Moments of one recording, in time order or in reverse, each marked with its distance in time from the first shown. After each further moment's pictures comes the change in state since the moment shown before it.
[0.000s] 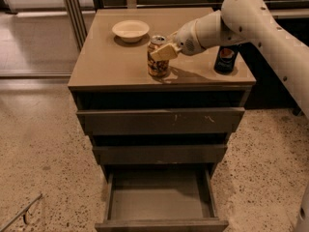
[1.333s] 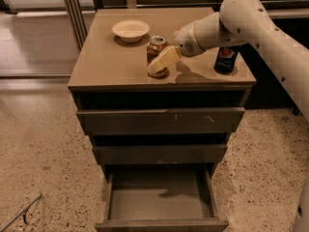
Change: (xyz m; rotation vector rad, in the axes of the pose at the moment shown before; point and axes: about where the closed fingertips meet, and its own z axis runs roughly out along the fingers) arm 0.000 0.000 0.000 0.000 0.000 0.000
